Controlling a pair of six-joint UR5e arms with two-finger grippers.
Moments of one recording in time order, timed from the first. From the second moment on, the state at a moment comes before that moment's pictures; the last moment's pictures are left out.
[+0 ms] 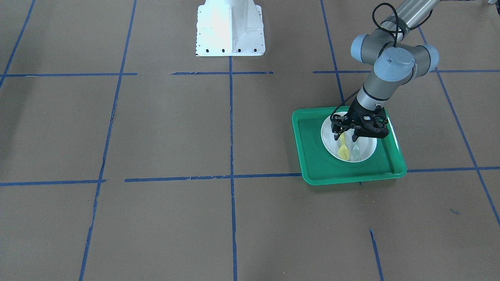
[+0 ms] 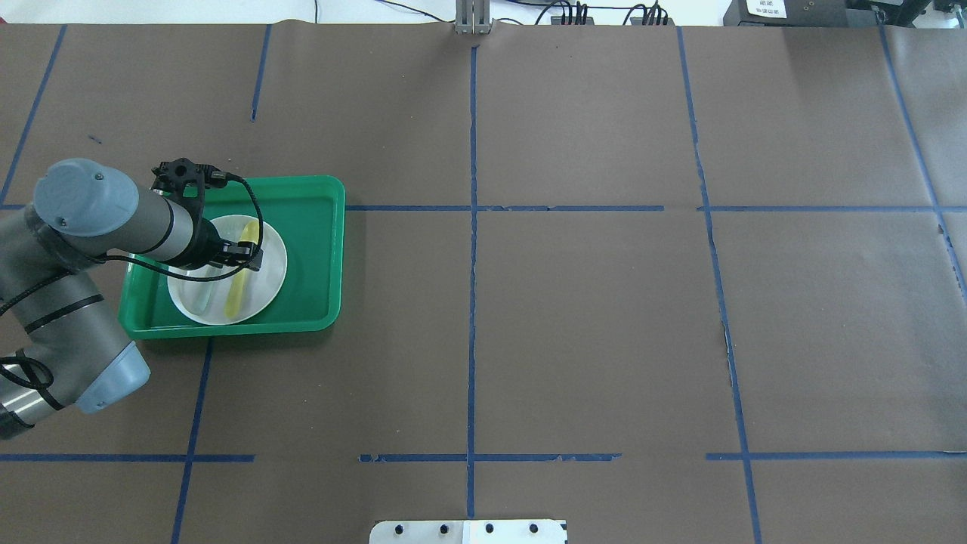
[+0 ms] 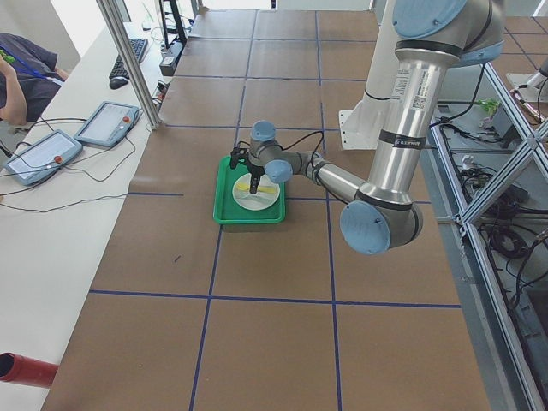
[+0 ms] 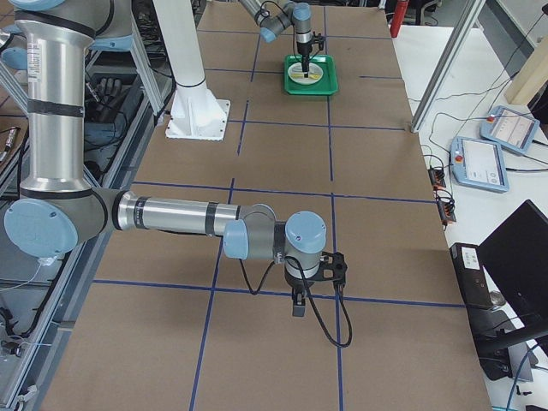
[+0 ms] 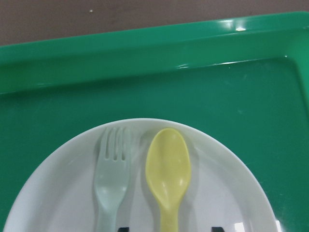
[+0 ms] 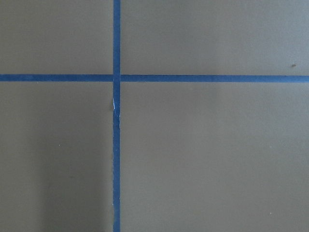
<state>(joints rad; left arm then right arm) -0.72 -1.81 -1.65 -2.07 -1.94 -0.99 1.58 -1.65 1.61 -1.50 2.28 0.03</state>
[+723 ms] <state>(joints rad) -0.71 -1.82 -1.64 -2.07 -1.95 -0.99 1.58 -1.65 1.61 -1.51 2.28 0.03</state>
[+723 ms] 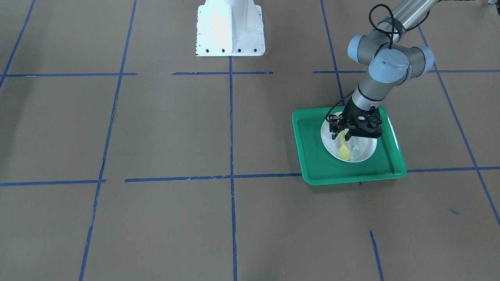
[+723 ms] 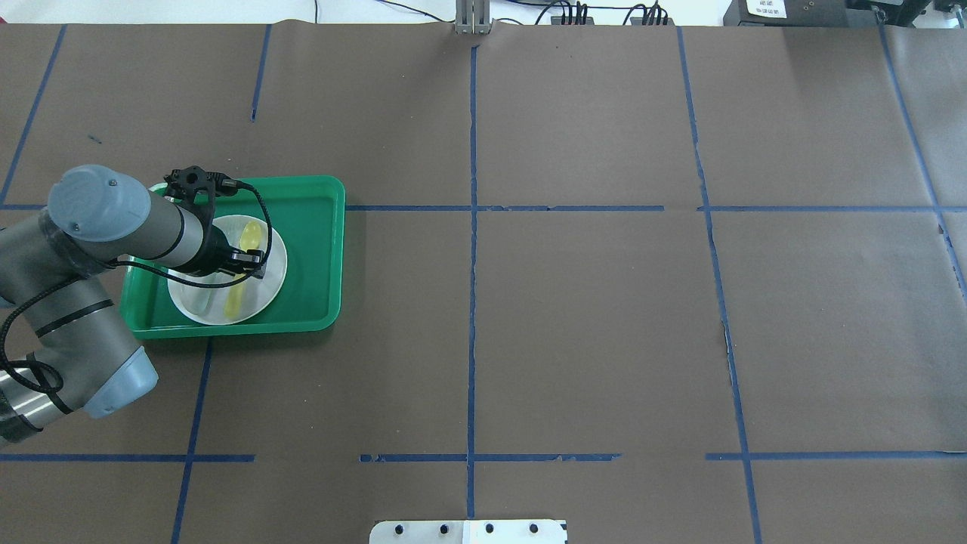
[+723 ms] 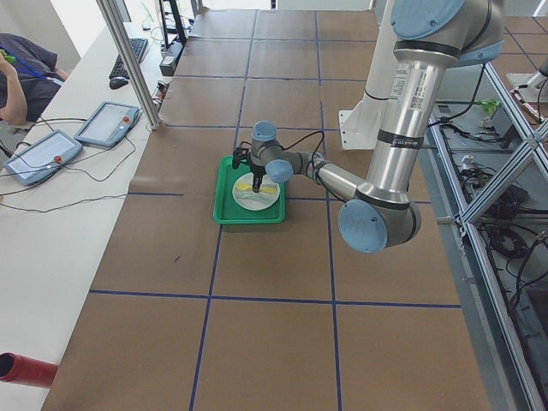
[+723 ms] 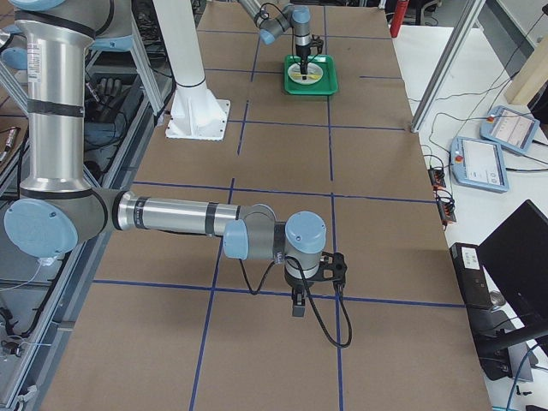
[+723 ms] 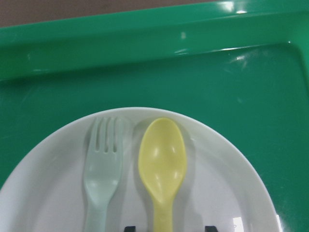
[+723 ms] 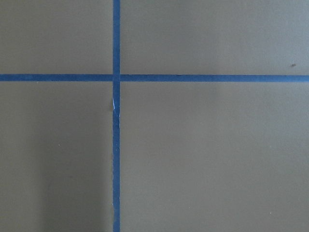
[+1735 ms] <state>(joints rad) -0.71 -1.81 -1.65 -2.06 -1.95 -0.98 1.58 -1.65 1.61 -1.51 2.28 0.03</state>
